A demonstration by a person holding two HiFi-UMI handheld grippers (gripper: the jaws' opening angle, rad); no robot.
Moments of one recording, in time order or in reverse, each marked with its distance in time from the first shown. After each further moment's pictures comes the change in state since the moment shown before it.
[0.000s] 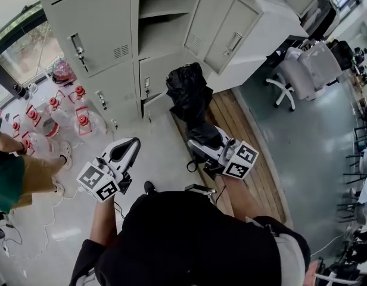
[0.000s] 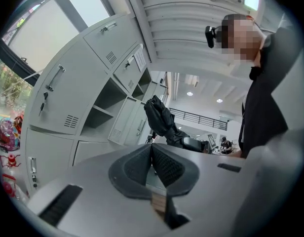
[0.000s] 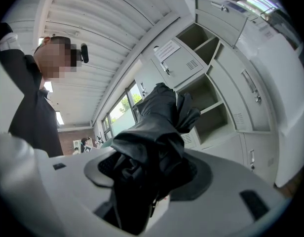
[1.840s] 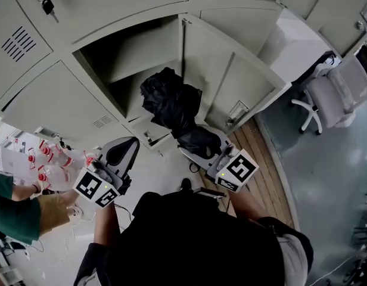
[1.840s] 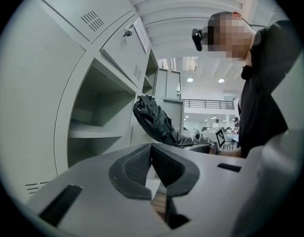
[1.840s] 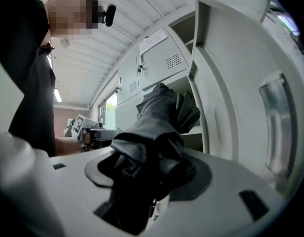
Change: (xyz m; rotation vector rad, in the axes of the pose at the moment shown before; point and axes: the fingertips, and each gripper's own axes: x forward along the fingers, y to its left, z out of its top) left arm 0.287 0.153 0.120 0.225 0.042 0.072; right arm 0.096 -0.284 0.127 -0.257 0.055 -0.026
